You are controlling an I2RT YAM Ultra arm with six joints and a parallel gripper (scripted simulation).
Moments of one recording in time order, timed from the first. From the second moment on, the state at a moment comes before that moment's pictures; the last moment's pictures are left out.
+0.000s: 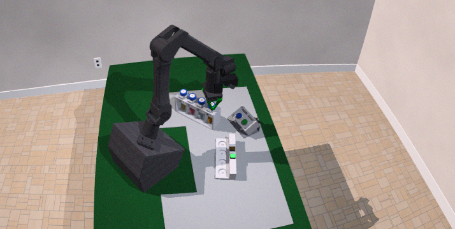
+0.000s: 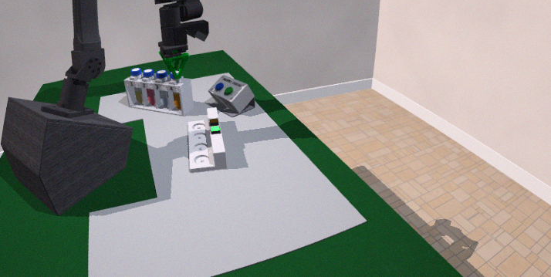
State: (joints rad) arm 0.69 1.19 0.97 -0.82 -0.10 0.38
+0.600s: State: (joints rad) arm 0.69 1.19 0.97 -0.82 -0.10 0.14
